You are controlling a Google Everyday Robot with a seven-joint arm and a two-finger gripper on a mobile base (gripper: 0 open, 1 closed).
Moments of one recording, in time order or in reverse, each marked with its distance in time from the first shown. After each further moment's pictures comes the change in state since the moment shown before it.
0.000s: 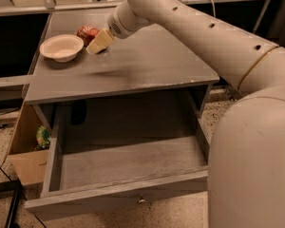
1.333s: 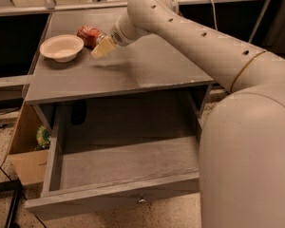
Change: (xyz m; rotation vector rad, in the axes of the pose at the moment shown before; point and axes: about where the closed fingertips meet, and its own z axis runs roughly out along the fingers) arm 0.025 -0.013 0.030 0.021 0.011 0.032
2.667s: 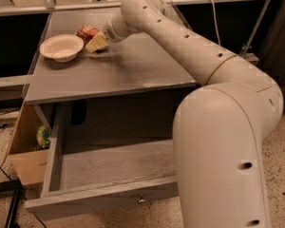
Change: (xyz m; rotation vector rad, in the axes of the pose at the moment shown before) arm -0.026 -0.012 0.047 -0.031 -0.071 -0.033
